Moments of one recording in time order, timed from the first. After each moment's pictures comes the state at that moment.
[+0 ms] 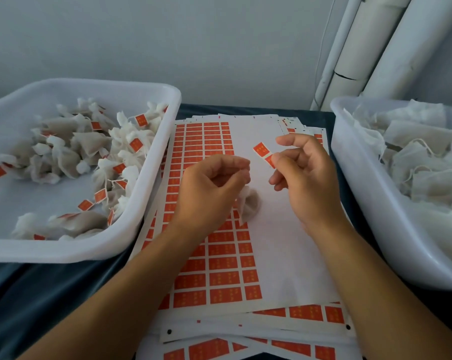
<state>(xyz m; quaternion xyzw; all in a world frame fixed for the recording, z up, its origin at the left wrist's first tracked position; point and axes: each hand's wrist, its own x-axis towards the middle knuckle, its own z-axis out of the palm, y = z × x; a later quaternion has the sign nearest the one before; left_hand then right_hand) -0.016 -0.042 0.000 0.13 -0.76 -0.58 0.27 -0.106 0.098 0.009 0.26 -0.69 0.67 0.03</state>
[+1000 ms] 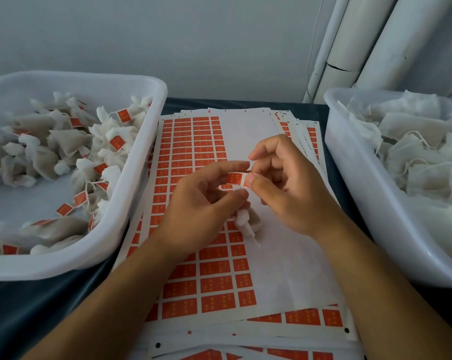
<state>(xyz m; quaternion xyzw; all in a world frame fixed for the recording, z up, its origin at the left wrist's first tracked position) -0.003 -0.044 -0.006 0.03 -0.76 -0.63 0.18 -0.101 0.108 0.017 0.43 -0.74 0.52 -0.03</state>
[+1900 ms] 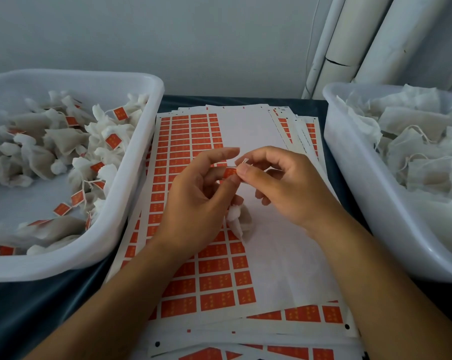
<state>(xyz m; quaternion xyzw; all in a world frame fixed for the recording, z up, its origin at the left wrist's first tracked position) -0.004 -0.037 -0.004 0.04 -0.76 -0.60 0.25 -0.100 0.104 0.018 0.34 -0.77 0.54 -0.09</state>
